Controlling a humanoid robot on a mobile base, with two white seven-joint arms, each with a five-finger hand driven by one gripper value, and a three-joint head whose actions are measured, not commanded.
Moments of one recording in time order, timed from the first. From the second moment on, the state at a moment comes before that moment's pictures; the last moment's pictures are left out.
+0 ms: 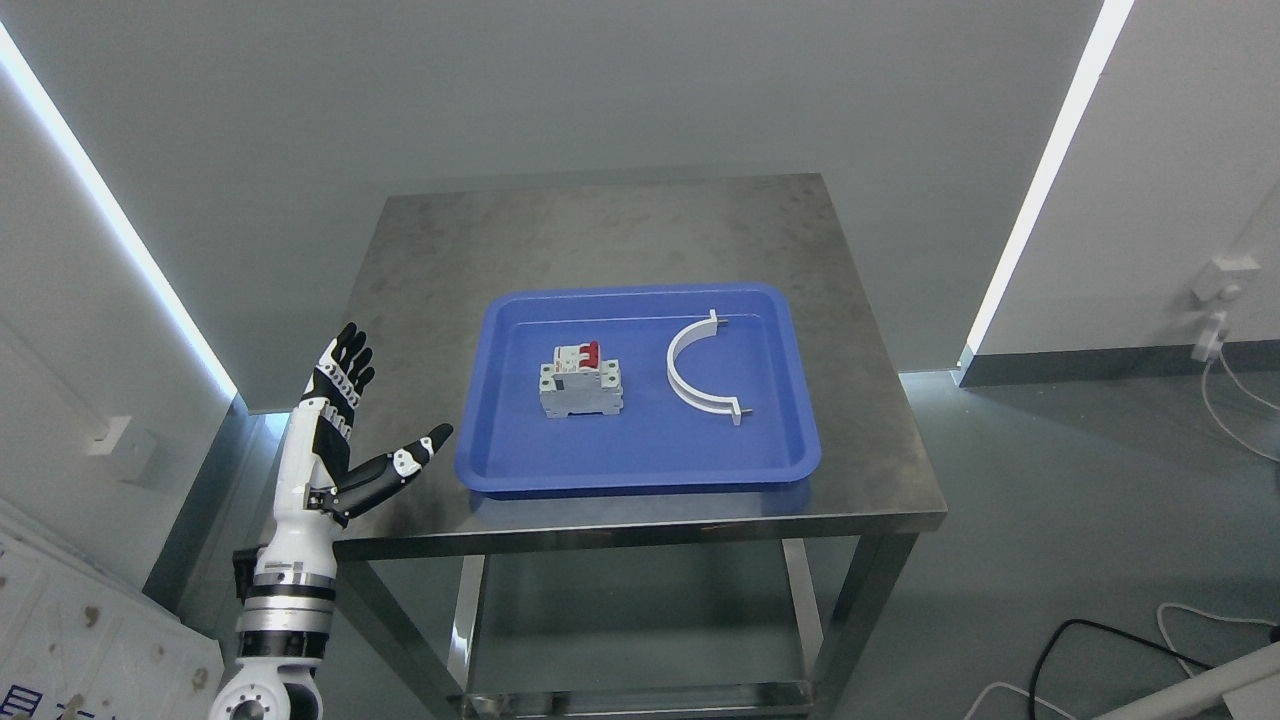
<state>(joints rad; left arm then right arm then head) -0.27 0.00 0.13 -1.62 0.00 -0.16 -0.15 0.09 0.00 0.00 -0.25 0.08 0.02 -0.14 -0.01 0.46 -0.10</state>
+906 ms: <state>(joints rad) -0.46 0.01 0.06 -1.59 -0.14 0.07 -0.35 0.09 0.00 0.00 -0.25 0.08 0.02 -0.14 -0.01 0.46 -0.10</state>
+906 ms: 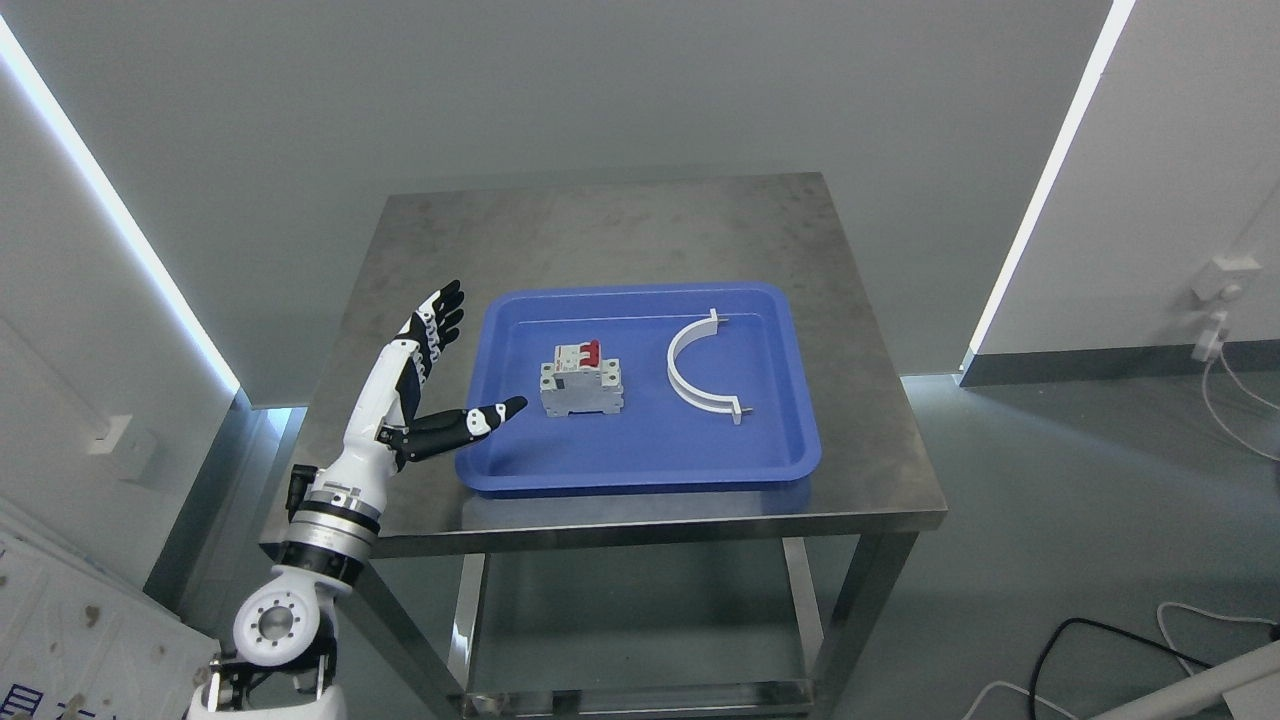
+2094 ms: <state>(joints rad) -0.65 0.02 -0.07 -1.40 -0.48 0.20 -0.59 0.09 0.00 0.00 -0.25 0.08 0.02 -0.14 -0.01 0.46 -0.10</state>
